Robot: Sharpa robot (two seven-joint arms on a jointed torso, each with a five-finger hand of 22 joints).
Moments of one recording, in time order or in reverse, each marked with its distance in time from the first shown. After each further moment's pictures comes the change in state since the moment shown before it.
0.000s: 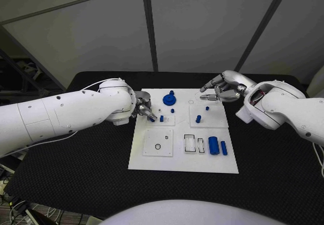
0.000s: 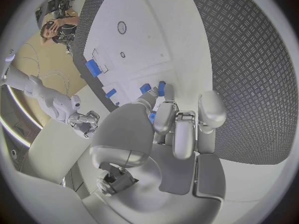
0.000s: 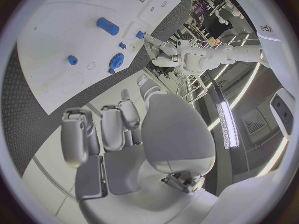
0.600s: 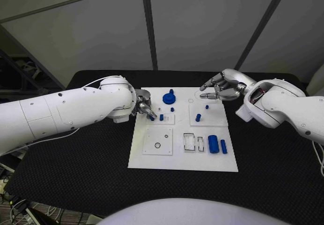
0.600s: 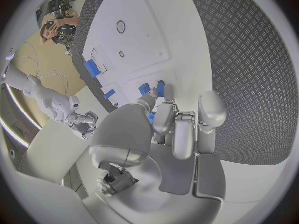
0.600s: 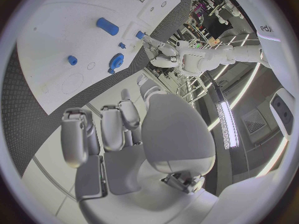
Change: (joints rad) left arm 0.005 0.019 -0.002 -0.028 0.007 0.026 -0.003; left_hand -0.045 0.005 0.071 -0.032 -0.119 0.008 0.000 0.004 0.024 0.001 -0.007 -0.005 0.000 0.002 -0.005 0.000 0.000 0.000 0.000 0.000 -0.006 0.000; right arm 0.000 0.000 0.000 0.000 0.000 0.000 0.000; right_hand 0.000 0.000 0.000 0.000 0.000 0.000 0.000 0.000 0.000 0.000 0.000 0.000 0.000 0.000 0.000 0.000 0.000 0.000 0.000 0.000 0.000 0.000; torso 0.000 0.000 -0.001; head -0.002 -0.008
